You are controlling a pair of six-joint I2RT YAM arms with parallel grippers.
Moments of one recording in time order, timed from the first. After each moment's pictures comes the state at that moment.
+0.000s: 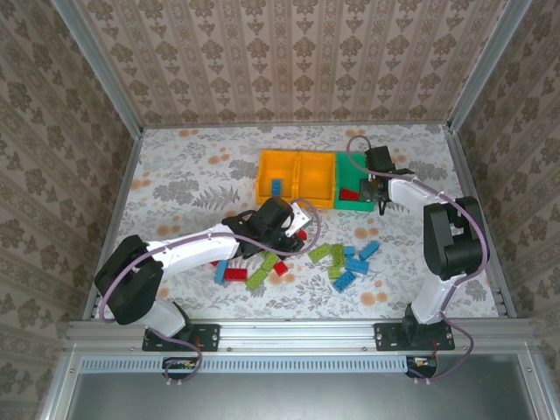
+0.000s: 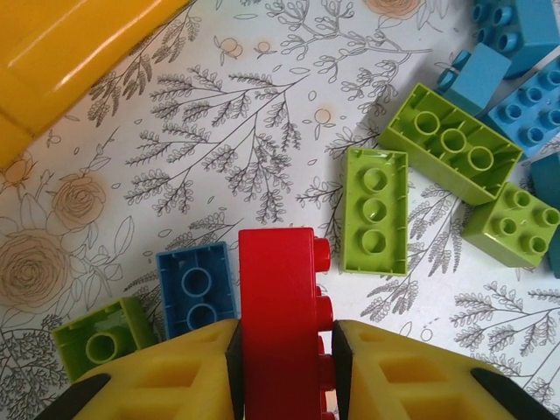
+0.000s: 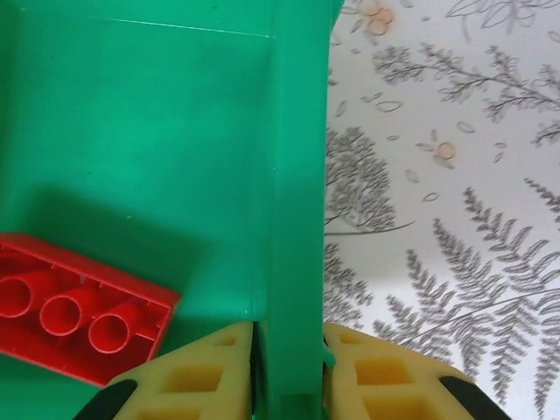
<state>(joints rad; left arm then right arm) -0.94 1.51 0.93 -0.30 0.10 0.01 0.17 1.78 1.15 -0.43 0.21 0.14</state>
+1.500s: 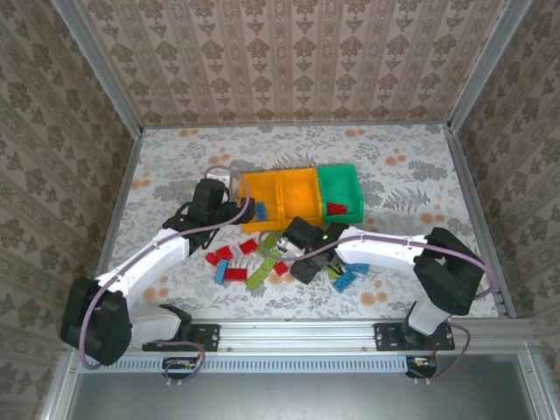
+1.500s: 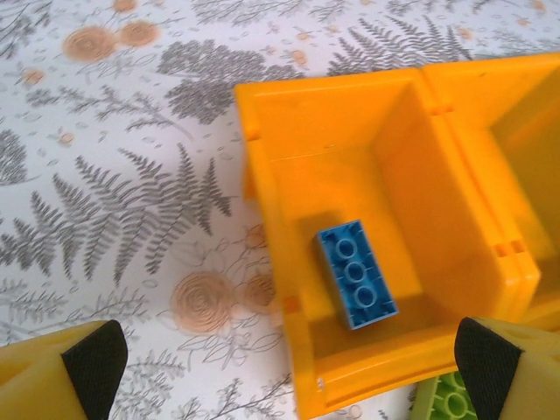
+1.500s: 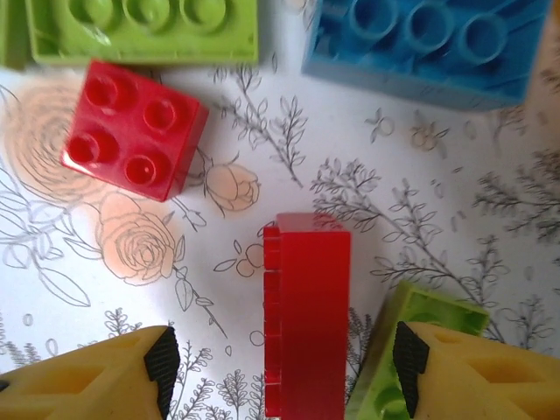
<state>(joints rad) -0.50 1.20 0.75 -0.24 -0.11 -0.30 0.93 1.63 0.99 -0.63 0.10 -0.04</state>
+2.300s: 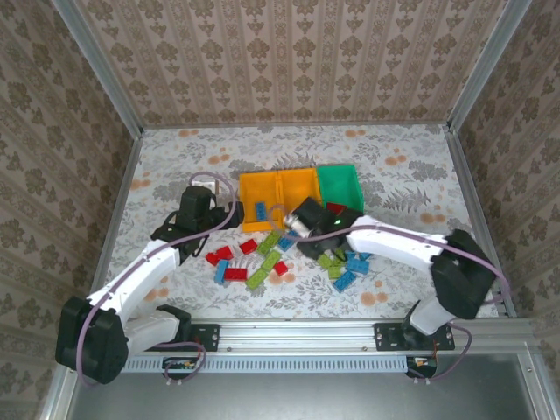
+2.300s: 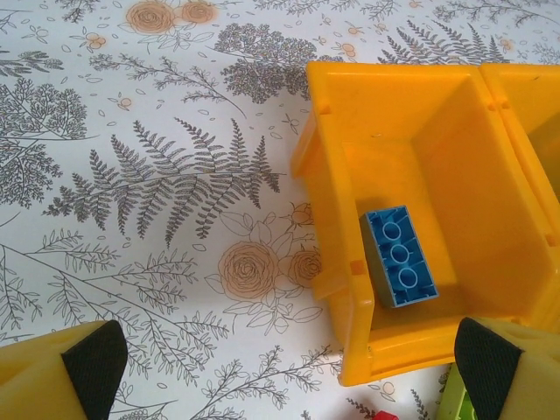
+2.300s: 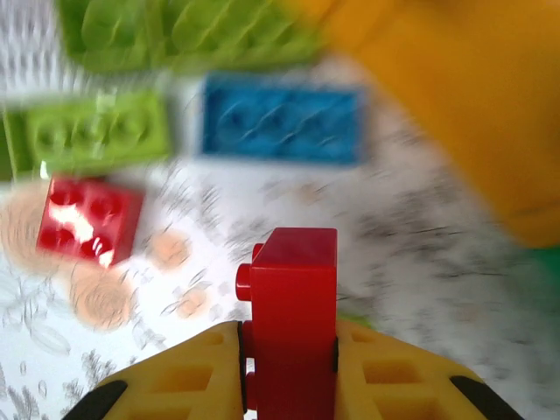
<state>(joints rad) -0.43 1.10 0.67 -0.26 -0.09 -0.33 0.78 1.52 1.04 -0.61 0.07 0.00</state>
